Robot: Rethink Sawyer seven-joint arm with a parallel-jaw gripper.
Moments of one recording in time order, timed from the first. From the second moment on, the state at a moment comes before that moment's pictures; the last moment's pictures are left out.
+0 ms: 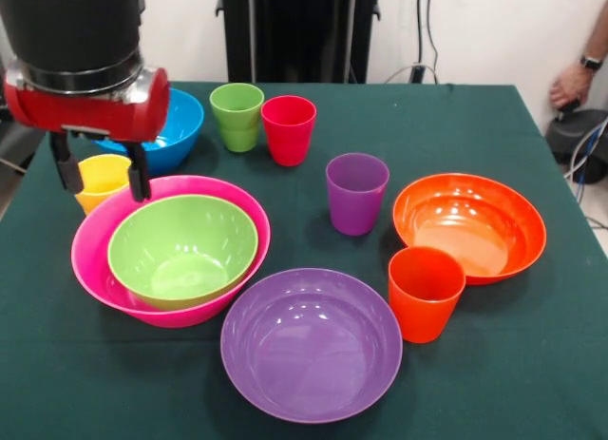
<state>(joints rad) -0.50 -0.47 0.25 0.95 -0.30 1.14 1.63</state>
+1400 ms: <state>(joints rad) -0.33 -0.40 0.18 0.95 -0.23 1.04 1.72</state>
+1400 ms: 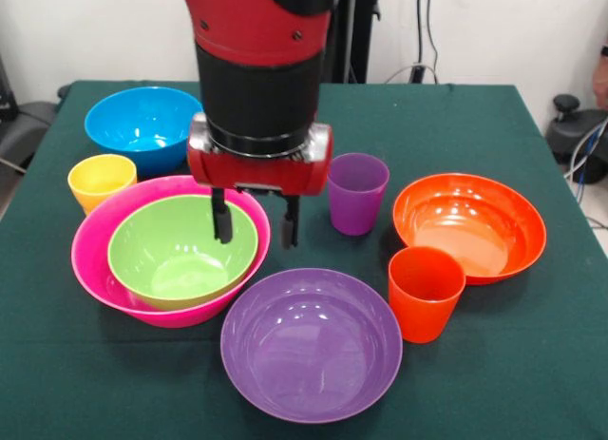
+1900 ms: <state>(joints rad) -0.29 -0.36 0.14 0.95 -0.20 1.04 1.81</state>
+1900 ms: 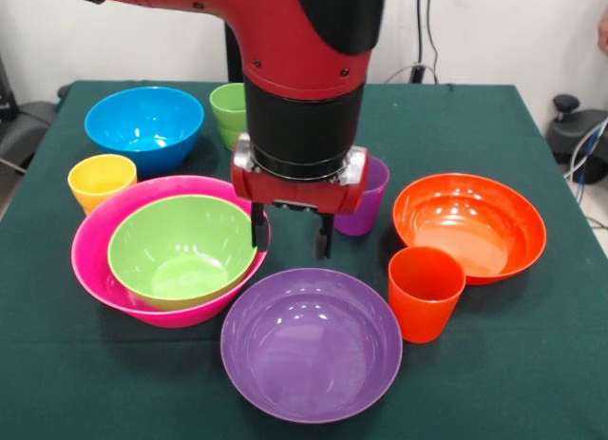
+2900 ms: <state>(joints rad) -0.23 -0.44 0.07 0.98 -0.14 1.04 1.87</state>
